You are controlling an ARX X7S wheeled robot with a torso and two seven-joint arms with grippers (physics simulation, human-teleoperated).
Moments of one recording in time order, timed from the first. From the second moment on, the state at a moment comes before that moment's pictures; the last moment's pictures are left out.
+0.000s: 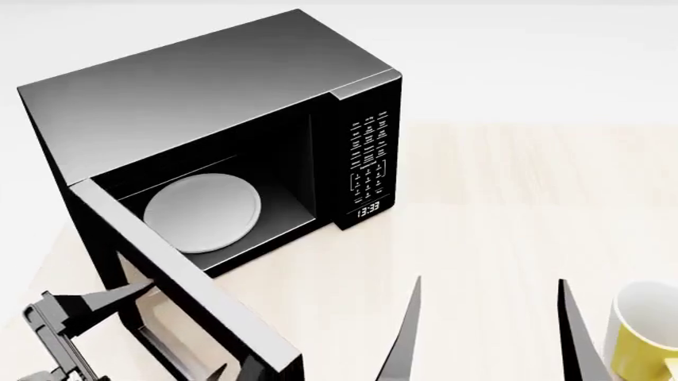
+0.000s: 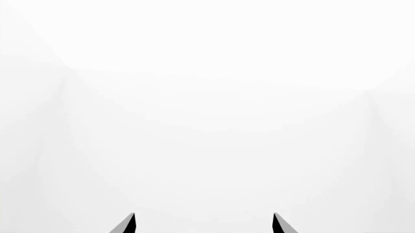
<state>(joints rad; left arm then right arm) -0.27 -0.49 0.37 -0.10 -0.17 0.35 0.41 -0.01 0.29 -0.25 -0.32 -0.04 -0.44 0.40</state>
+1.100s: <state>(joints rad) -0.41 -0.34 0.42 -0.34 -0.12 0.44 0.36 -0.01 0.31 -0.27 -0.31 -0.03 -0.45 0.42</state>
